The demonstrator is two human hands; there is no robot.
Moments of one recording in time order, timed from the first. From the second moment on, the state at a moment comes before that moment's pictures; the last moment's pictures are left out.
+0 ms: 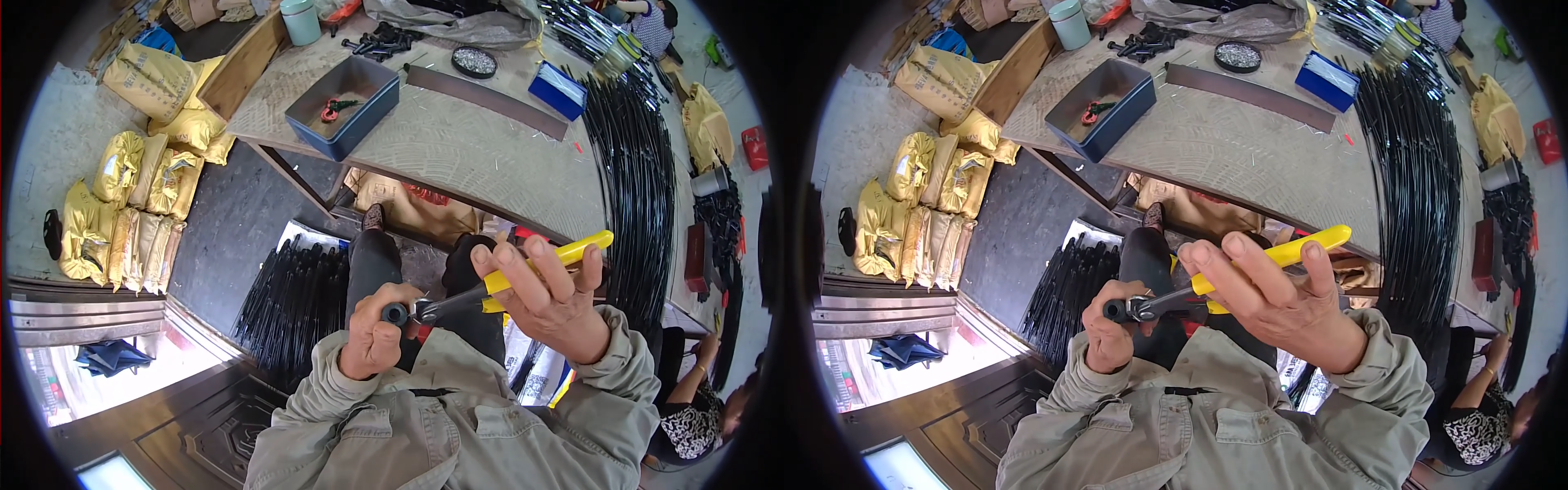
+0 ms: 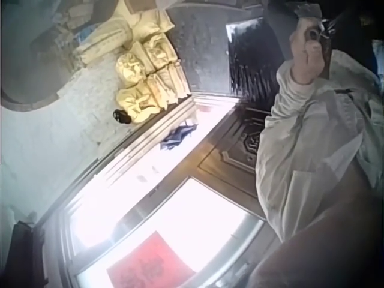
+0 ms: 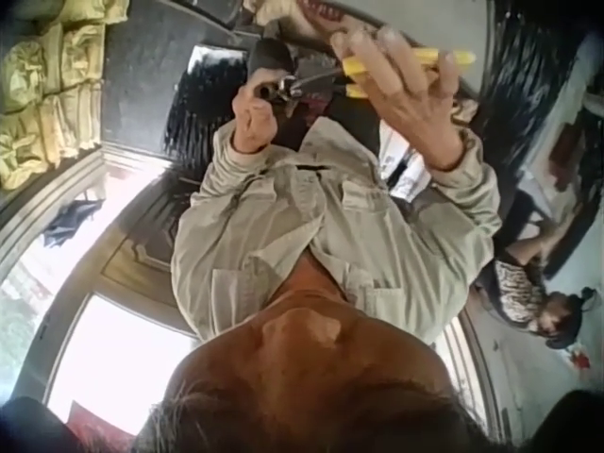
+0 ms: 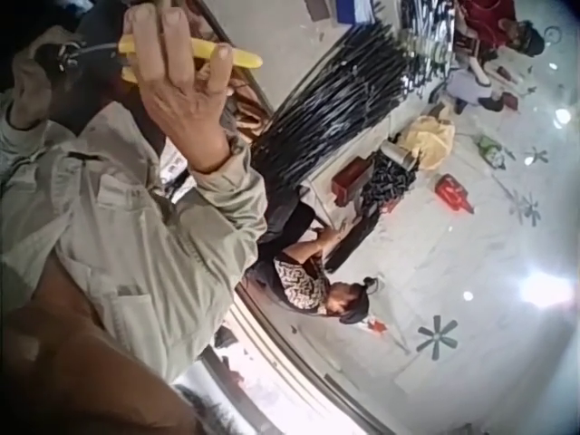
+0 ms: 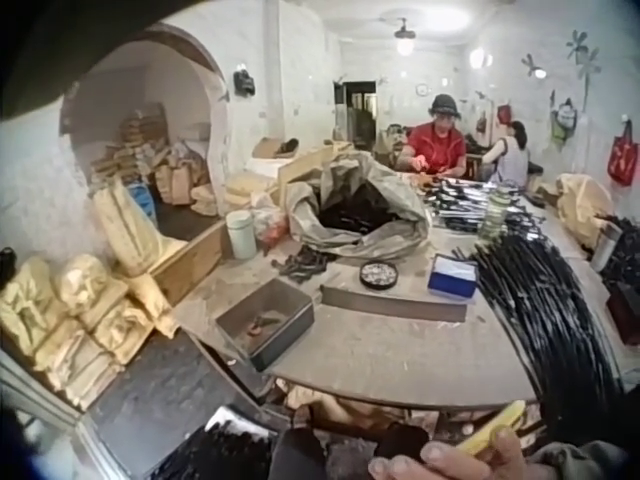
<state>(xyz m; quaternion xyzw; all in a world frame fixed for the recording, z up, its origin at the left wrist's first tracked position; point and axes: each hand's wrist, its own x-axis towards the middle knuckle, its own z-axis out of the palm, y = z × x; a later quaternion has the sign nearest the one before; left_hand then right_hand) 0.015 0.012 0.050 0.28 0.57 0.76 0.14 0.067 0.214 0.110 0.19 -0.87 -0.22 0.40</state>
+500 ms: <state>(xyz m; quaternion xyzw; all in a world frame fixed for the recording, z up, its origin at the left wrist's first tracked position) 0.015 0.007 0.055 0.30 0.66 0.69 0.05 0.095 0.188 0.079 0.15 -0.96 0.07 0.23</state>
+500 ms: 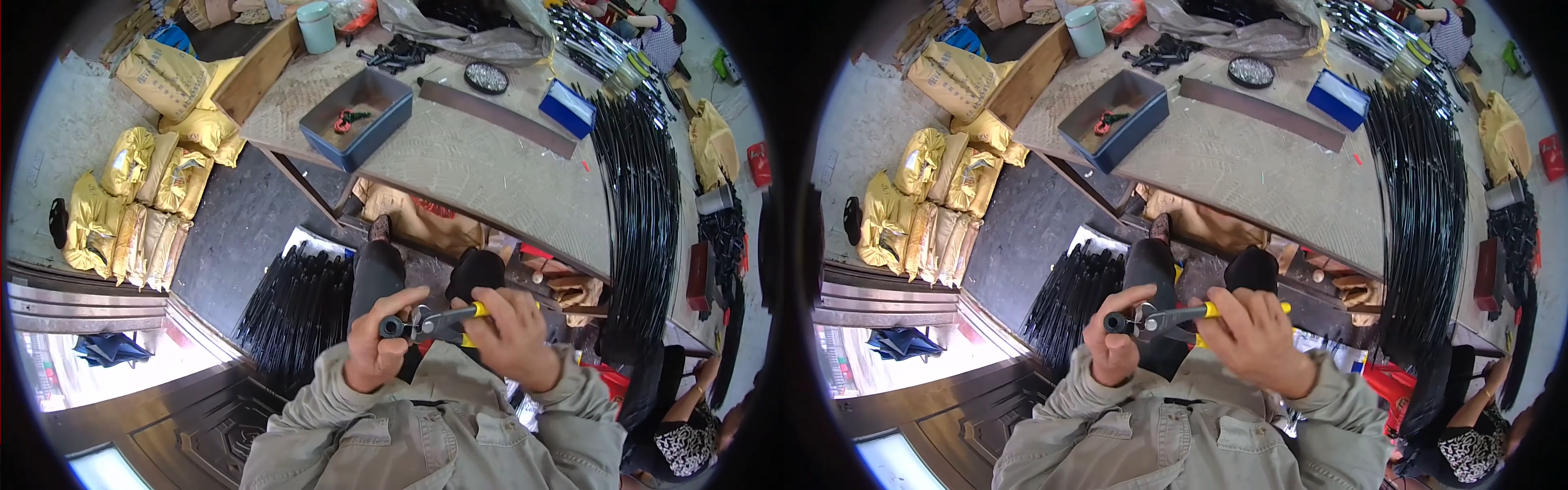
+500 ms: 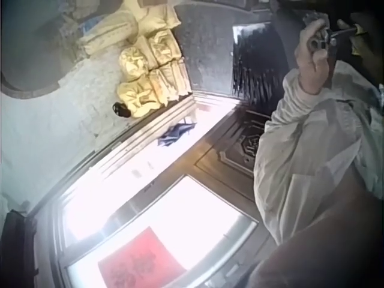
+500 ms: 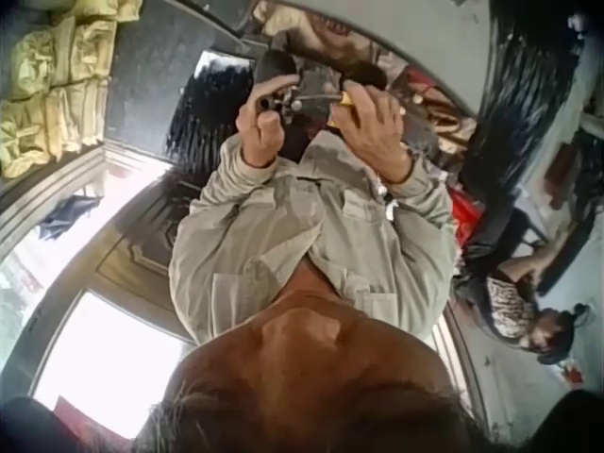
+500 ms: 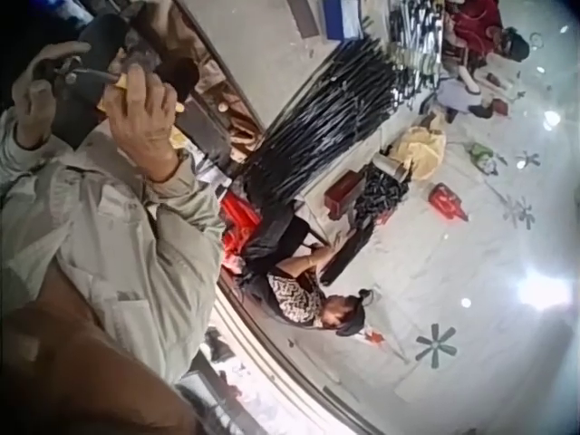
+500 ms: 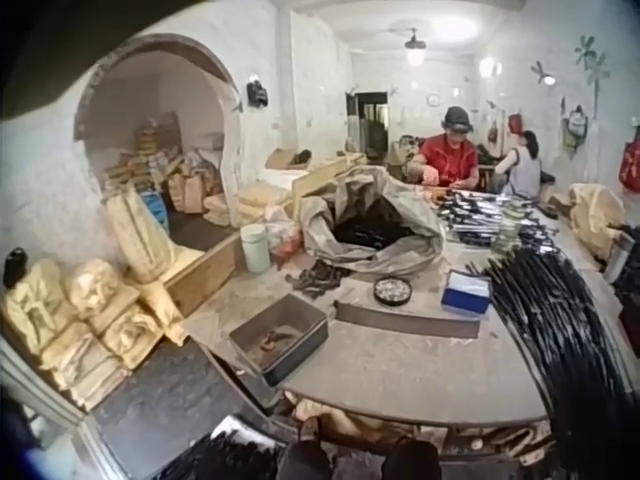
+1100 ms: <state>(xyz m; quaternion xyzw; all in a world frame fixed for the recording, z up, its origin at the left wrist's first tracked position) 0.008 -0.005 0.064 0.46 0.53 0.65 0.29 0.117 0.233 0.111 0.17 -0.80 0.51 -0.26</state>
